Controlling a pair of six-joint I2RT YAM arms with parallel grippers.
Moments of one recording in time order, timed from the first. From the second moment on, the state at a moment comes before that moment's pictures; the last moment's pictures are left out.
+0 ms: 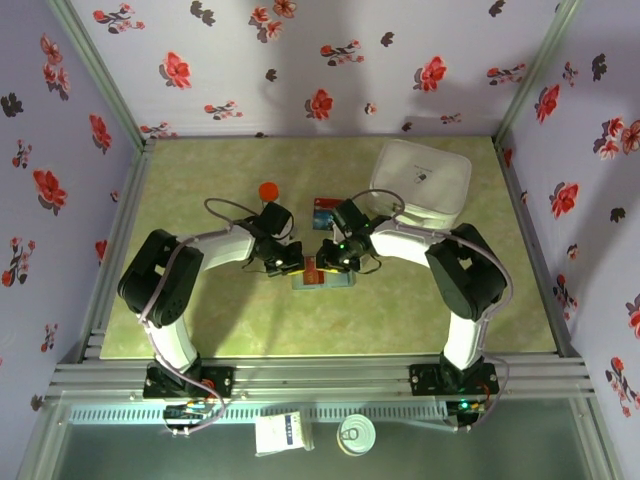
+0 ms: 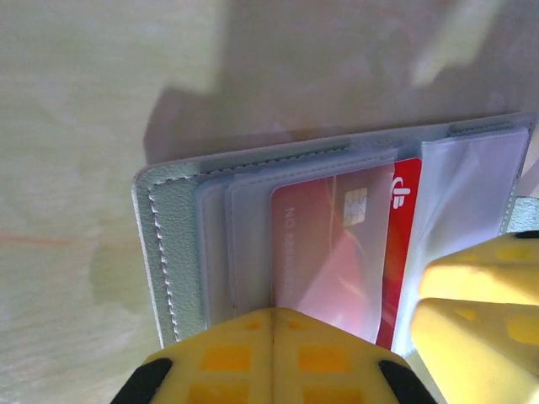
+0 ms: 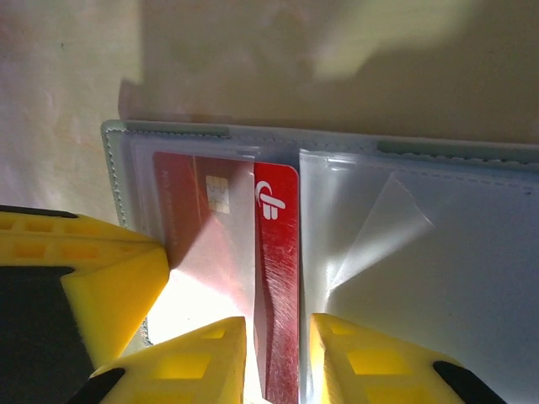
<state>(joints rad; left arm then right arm) -0.61 1.78 1.00 -0.40 0.38 -0.70 0.68 1.86 1.11 -0.41 -0.42 0.71</state>
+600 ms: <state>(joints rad) -0.61 1.78 1.00 -0.40 0.38 -0.70 0.68 1.88 1.09 -0.33 -0.49 0.72</state>
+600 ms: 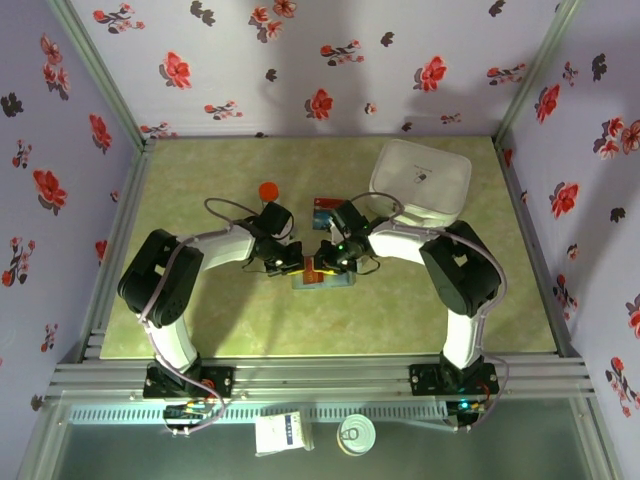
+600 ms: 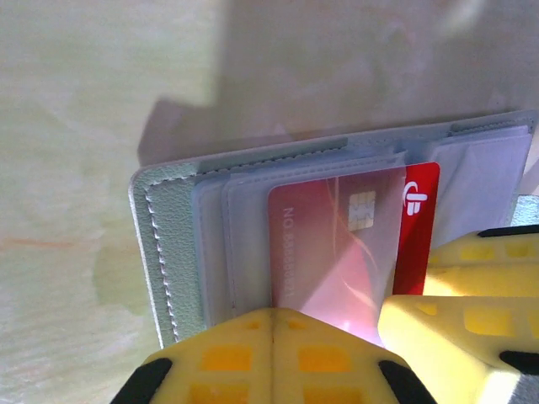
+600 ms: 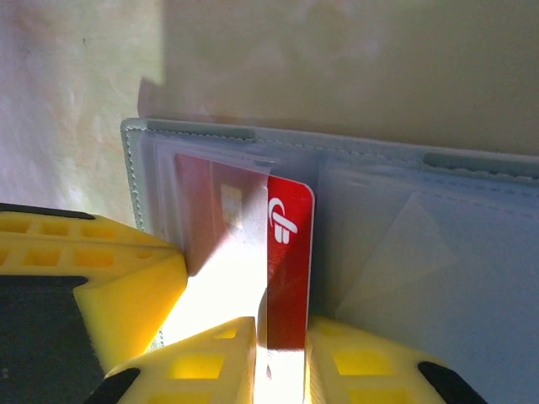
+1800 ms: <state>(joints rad) -0.60 1.78 1.00 -0.40 0.37 -0.68 0.60 1.66 1.04 -0.50 -0.40 0.54</state>
